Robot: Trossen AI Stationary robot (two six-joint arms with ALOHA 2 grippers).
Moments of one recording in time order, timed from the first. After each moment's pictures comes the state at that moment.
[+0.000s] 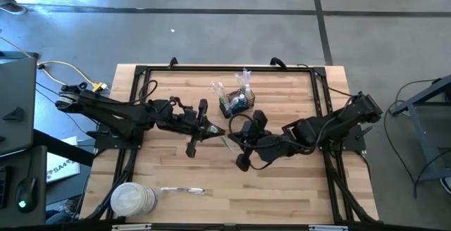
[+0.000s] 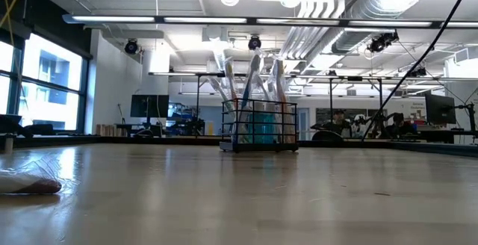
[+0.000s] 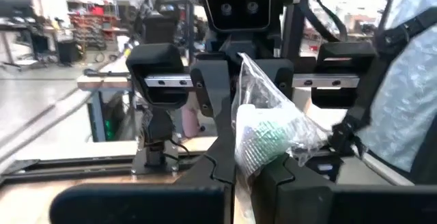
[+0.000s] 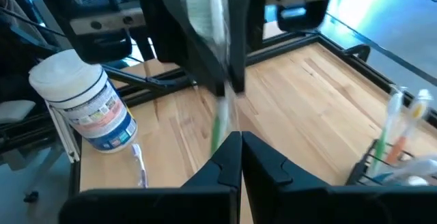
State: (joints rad) left arm -0.20 1.23 0.96 0.38 -0.01 -0.05; right arm 0.43 1.64 1.68 -0.60 0.64 0.54
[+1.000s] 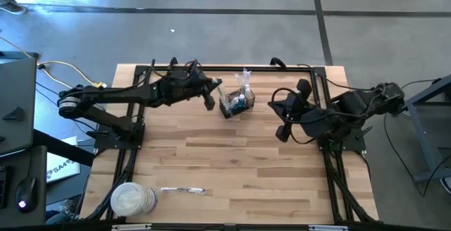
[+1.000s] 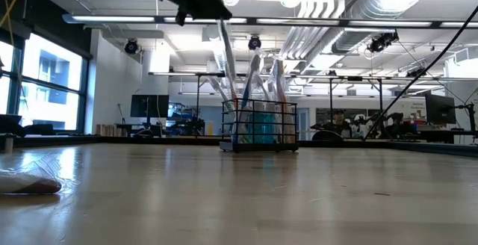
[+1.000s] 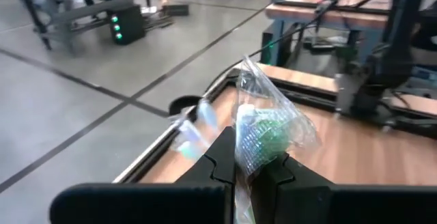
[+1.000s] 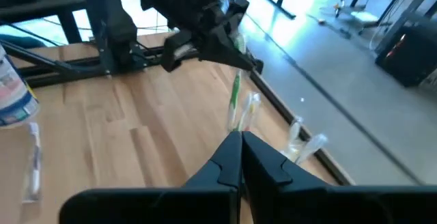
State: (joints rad) left arm 0.20 1.26 0.98 0.13 -0.28 -0.06; right arm 0.42 1.33 1.68 -1.05 0.83 0.45
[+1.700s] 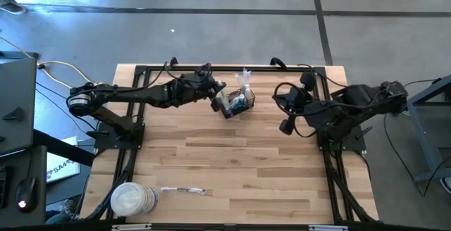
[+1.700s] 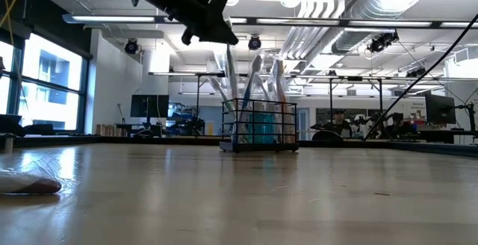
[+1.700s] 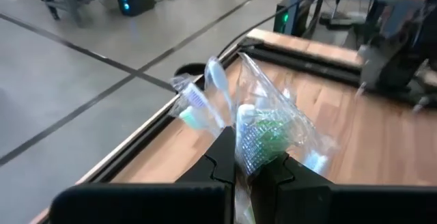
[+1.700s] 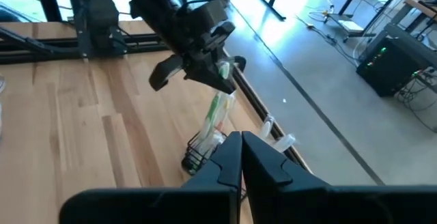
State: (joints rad) left arm 0.23 1.39 0.98 0.16 -0.31 -0.11; right arm 0.37 1.29 1.68 -1.10 0.81 0.33
